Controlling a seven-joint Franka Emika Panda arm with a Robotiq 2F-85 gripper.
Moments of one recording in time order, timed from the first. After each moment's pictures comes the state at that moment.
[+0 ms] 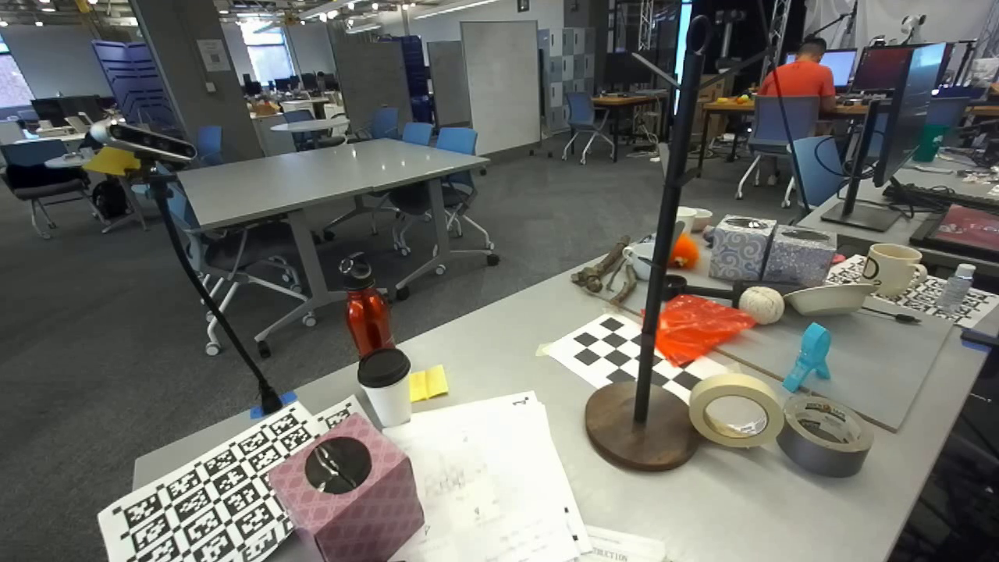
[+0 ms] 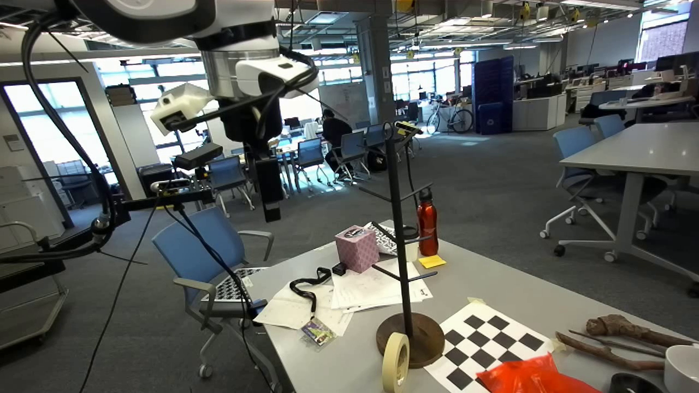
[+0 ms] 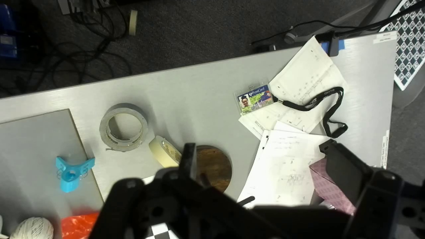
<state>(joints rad) 0.02 -0.44 -0.10 -2.18 0.22 1.72 0.09</state>
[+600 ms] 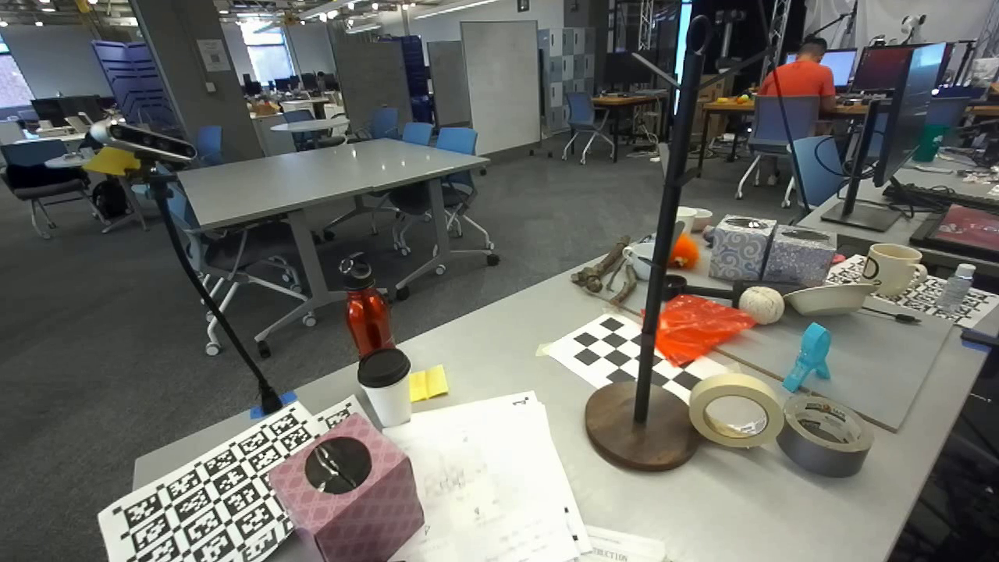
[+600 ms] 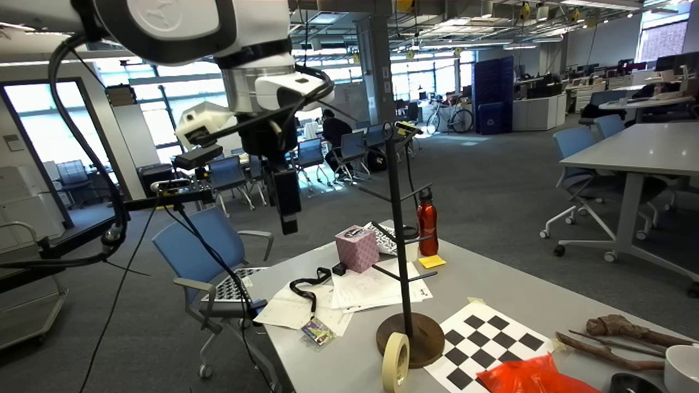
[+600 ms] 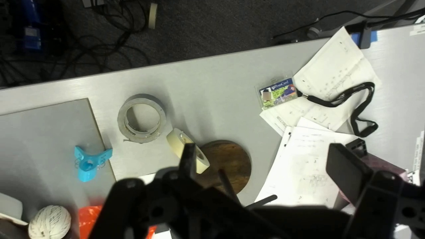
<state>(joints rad) 0.01 -0.39 -0.09 -2.18 0.16 1.79 0.08</state>
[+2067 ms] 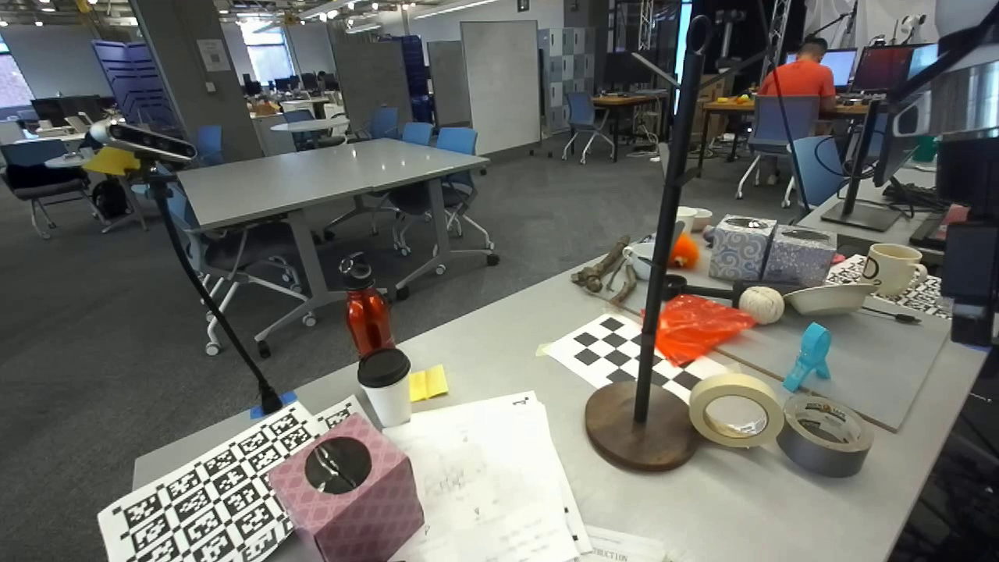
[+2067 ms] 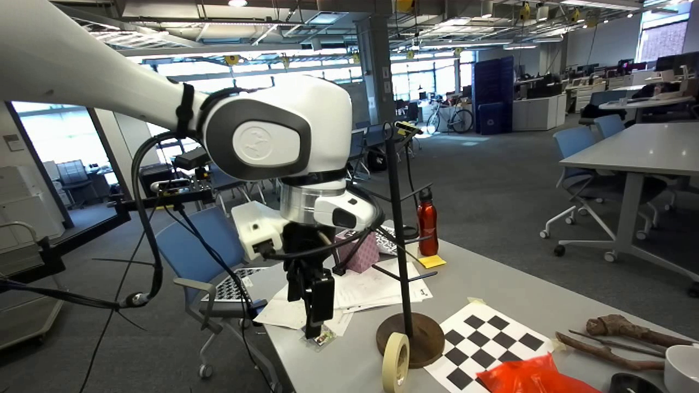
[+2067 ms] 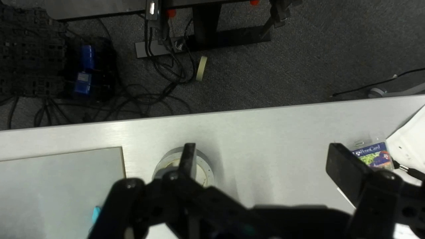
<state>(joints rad) -0.03 -0.15 -0.09 -2.30 0.03 1.88 0.00</state>
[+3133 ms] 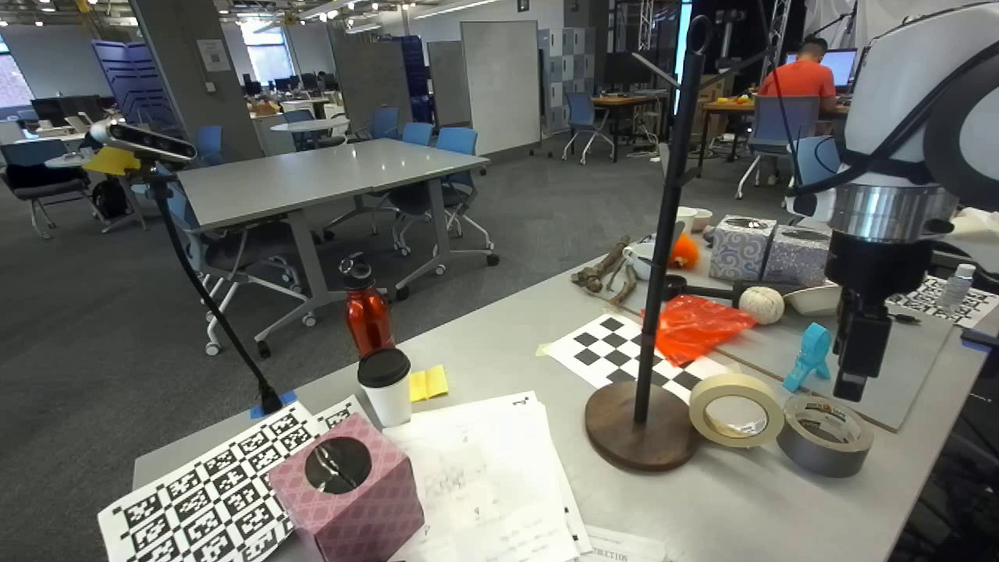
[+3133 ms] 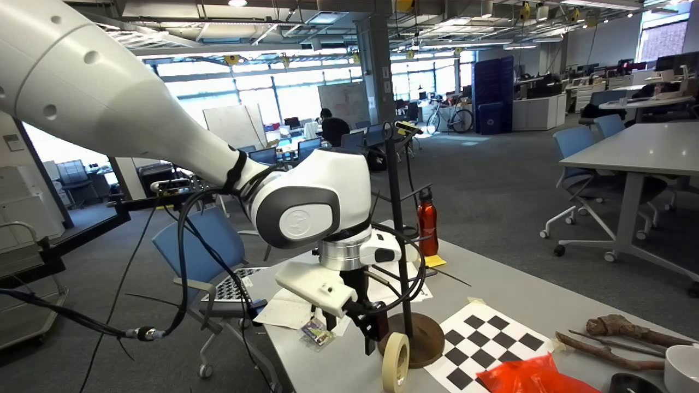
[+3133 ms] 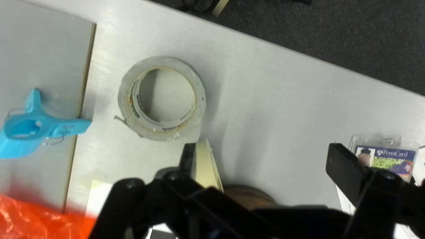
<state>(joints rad) -0.04 0.09 -0.04 -2.32 0.04 2.32 -0.38</state>
